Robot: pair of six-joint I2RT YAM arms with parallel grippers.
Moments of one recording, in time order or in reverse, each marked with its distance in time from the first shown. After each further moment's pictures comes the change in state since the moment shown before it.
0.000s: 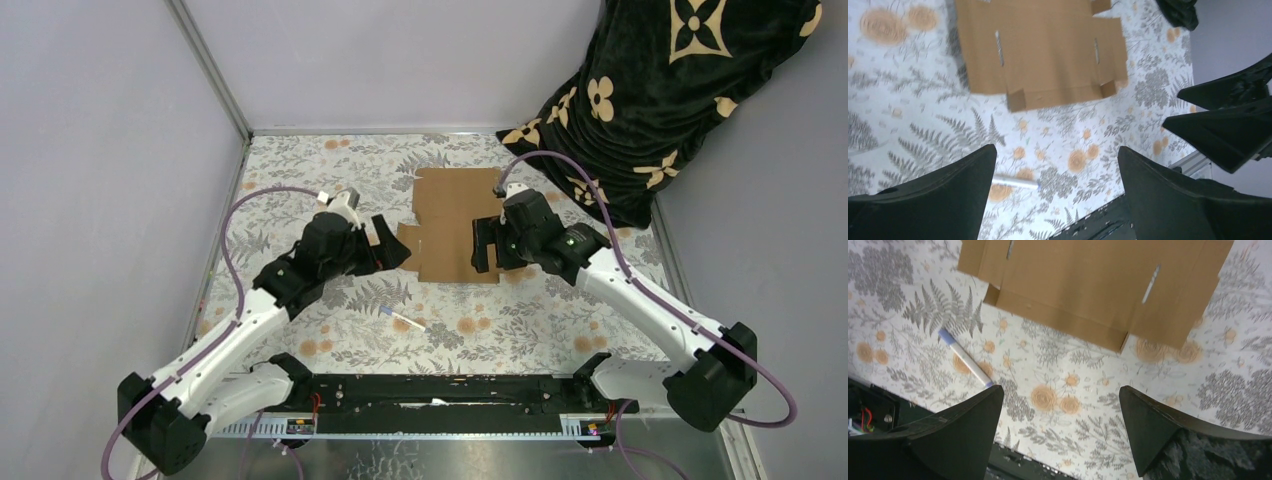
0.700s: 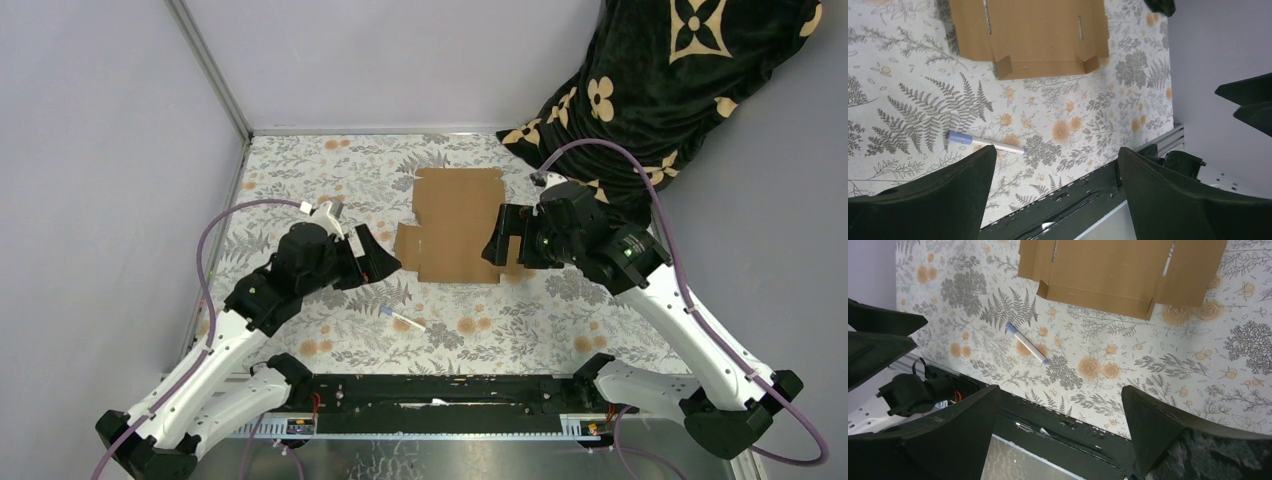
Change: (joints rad) left arm 0.000 -0.208 -0.036 -0.192 0.073 -0.067; right arm 0.001 -0.190 0.158 -0.273 -0.053 0.209
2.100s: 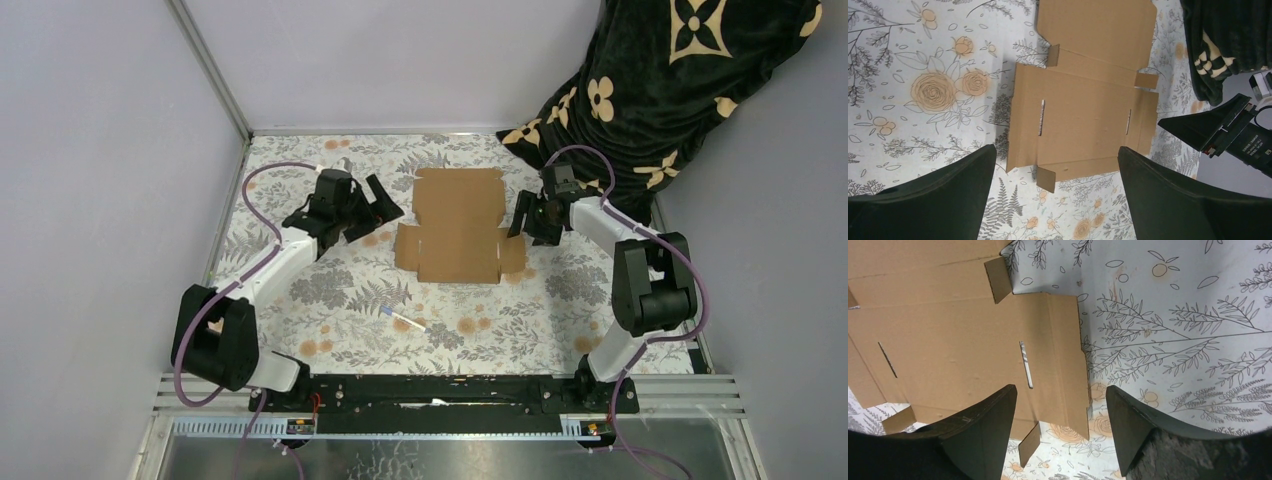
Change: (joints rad) left arm 0.259 0.629 0.181 0.329 0.034 0.008; right arm -0.480 0.655 -0.126 0.460 -0.140 -0.192
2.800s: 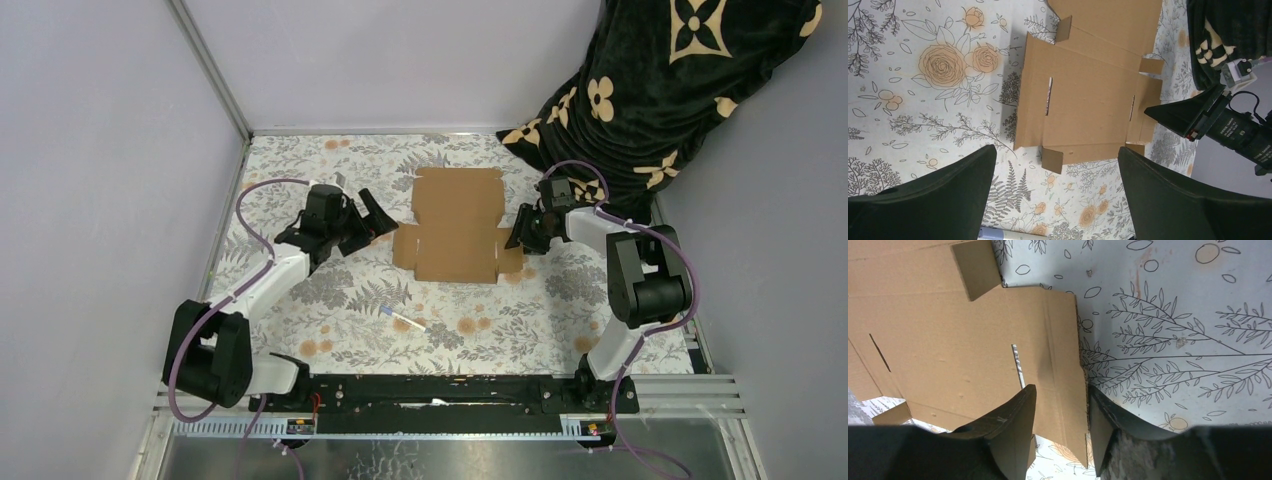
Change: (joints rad) left arm 0.036 -0.074 -0.149 0.067 0.064 -0.013; right arm -0.009 0.061 -0.105 0.154 -0.088 0.029
